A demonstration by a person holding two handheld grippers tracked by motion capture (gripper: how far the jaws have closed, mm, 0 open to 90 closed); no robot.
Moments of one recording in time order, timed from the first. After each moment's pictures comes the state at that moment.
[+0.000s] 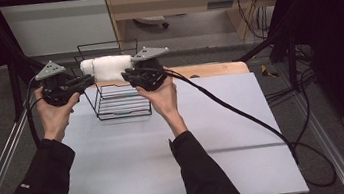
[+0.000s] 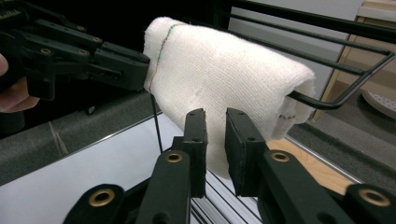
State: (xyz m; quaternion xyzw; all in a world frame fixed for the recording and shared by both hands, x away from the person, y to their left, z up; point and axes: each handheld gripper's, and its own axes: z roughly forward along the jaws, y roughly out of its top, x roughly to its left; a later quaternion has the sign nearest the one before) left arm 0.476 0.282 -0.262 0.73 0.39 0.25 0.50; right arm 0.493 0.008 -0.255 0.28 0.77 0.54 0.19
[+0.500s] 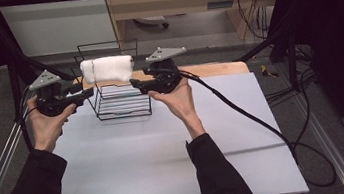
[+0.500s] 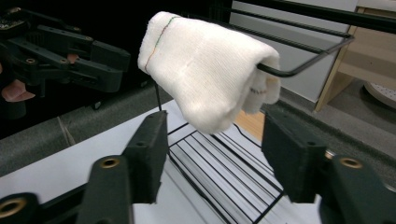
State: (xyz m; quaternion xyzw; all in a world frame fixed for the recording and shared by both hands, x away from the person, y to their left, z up) left arm 0.453 0.294 -0.272 0.74 0.39 0.24 0.49; right arm 0.475 -0.028 -0.249 0.29 0.77 0.54 0.18
